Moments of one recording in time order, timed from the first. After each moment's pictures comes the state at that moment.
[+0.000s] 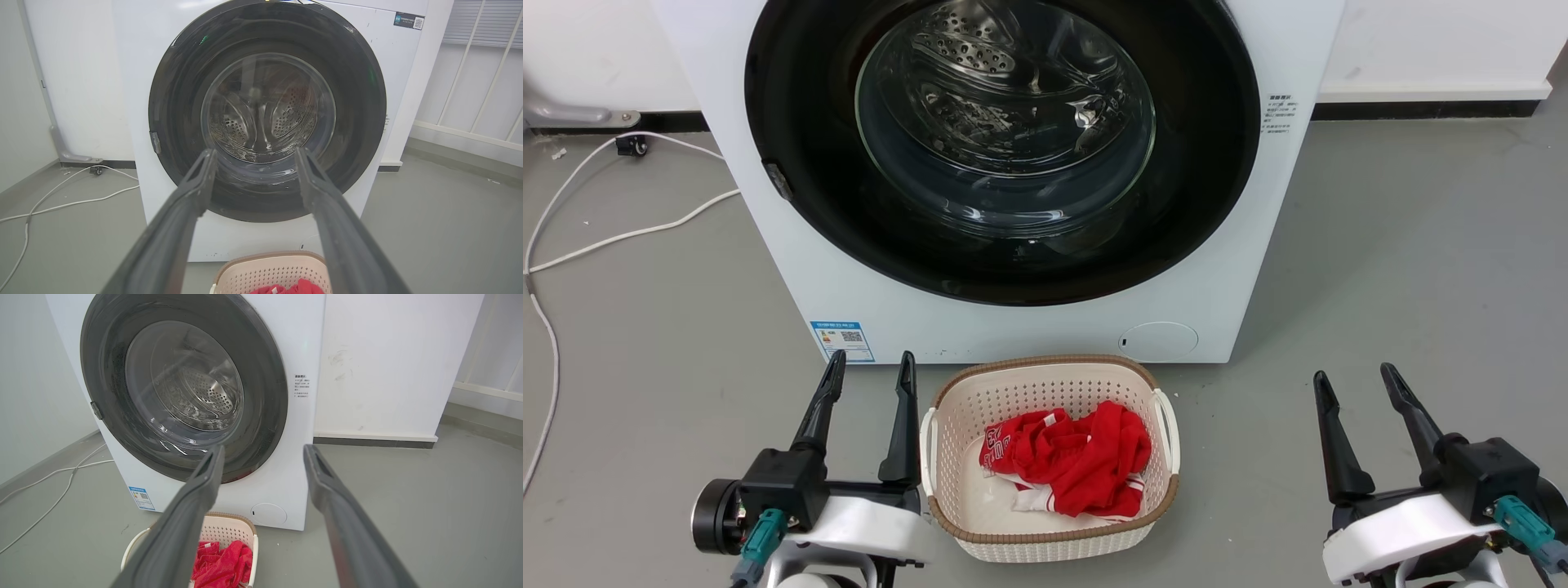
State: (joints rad) left arm -0.04 0.06 -0.11 0.02 -0.16 -0.01 -0.23; right arm 0.02 -0.05 0.02 -0.02 0.09 0.13 -0.12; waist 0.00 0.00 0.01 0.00
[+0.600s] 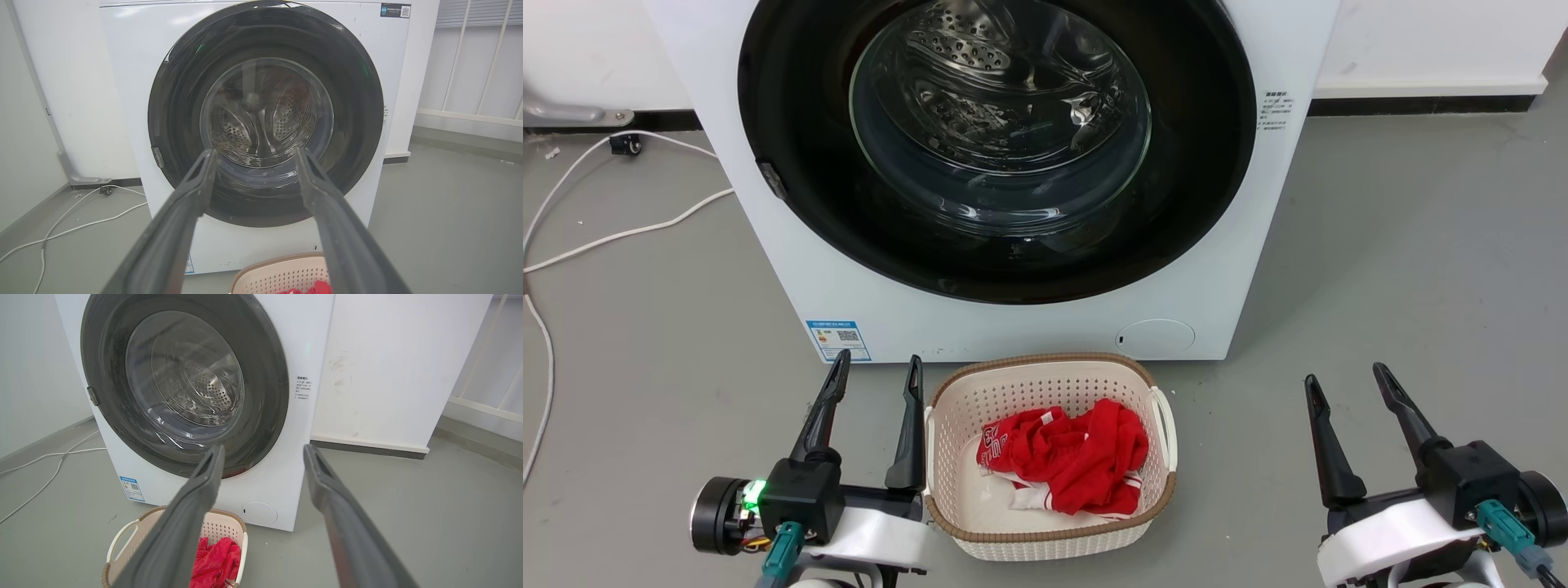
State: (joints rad) left arm -0.02 0.05 -0.11 0.01 -0.05 0.00 -0.26; right arm 0.03 -0.05 0.03 -0.02 0.01 0.13 -0.13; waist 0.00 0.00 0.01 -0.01
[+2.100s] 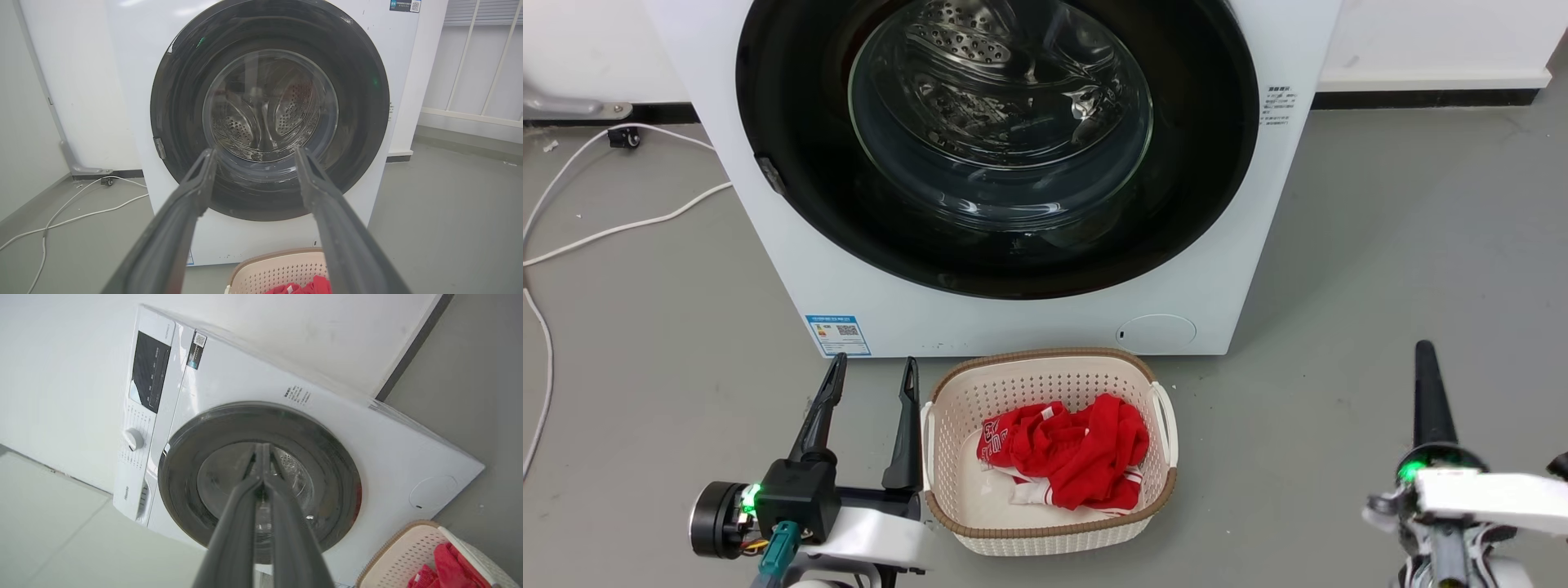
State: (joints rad) left arm -0.02 0.05 -0.11 0.02 -0.06 0.01 -0.26; right arm -0.05 -0.05 0.02 0.09 1.17 0.13 -0.25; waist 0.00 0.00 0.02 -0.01
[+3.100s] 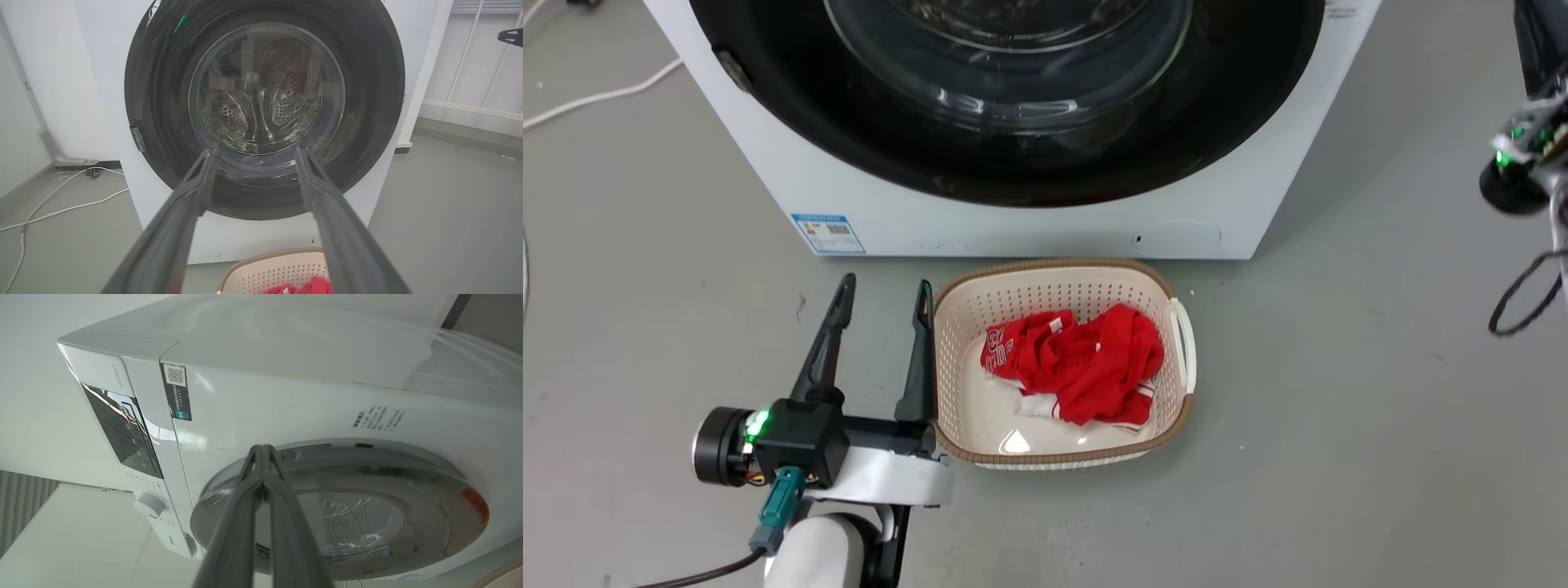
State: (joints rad) left arm -0.14 0.05 -0.15 -0.01 -0.08 0.02 -0.26; right arm -1.01 -0.31 0.07 0.87 1.76 0.13 0.14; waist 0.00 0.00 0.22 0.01
